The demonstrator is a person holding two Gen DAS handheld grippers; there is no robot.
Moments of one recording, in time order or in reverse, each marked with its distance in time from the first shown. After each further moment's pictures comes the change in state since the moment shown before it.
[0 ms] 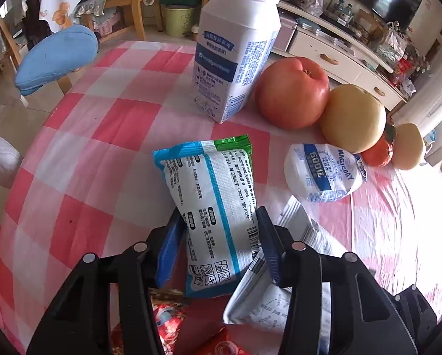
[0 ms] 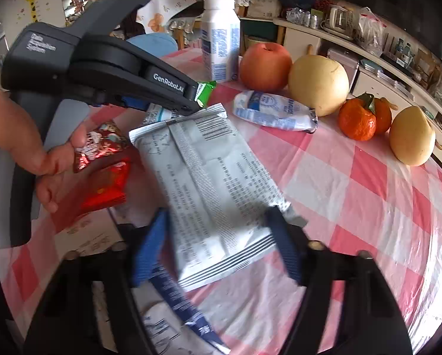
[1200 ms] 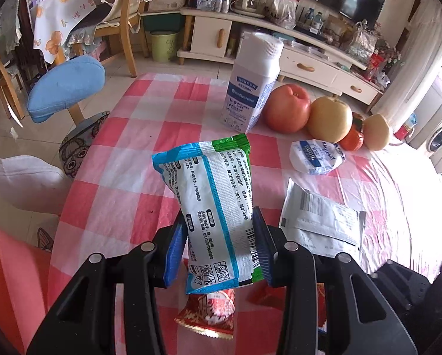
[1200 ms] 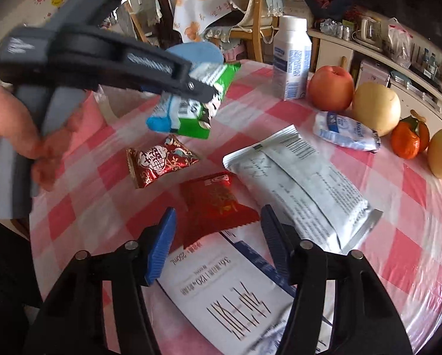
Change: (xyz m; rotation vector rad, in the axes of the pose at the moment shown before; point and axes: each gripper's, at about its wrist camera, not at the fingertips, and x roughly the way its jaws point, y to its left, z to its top) left arm -0.083 0.059 -0.024 0.125 -0.099 -0.062; right arm -0.014 0.072 0.005 -0.038 -0.037 0.146
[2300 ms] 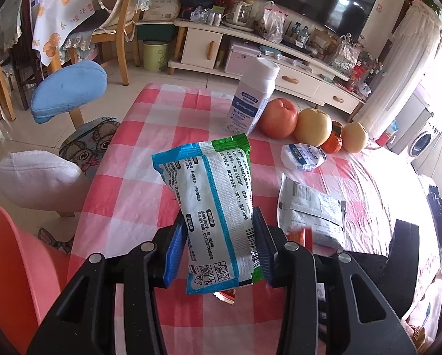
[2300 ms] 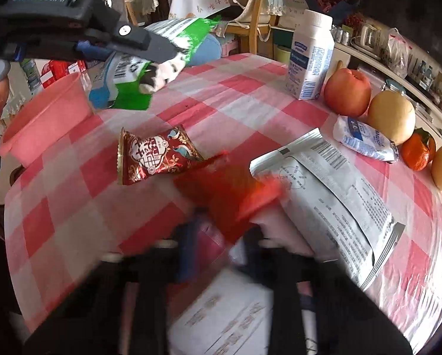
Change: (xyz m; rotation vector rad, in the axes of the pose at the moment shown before) left arm -0.045 0.038 -0.018 -0.001 -0.051 -0.093; right arm 0.038 0.024 0.007 -0.032 0.015 -0.088
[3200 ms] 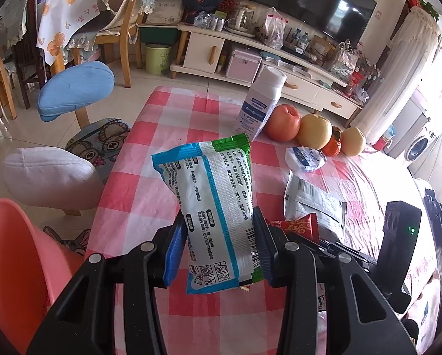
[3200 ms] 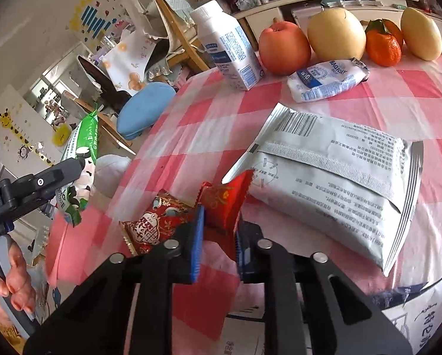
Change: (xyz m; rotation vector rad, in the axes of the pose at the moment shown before) left arm -0.016 0.016 -0.004 -0.015 -0.022 -0.017; right arm -0.007 -0.042 -0.003 0.610 -0.113 0.146
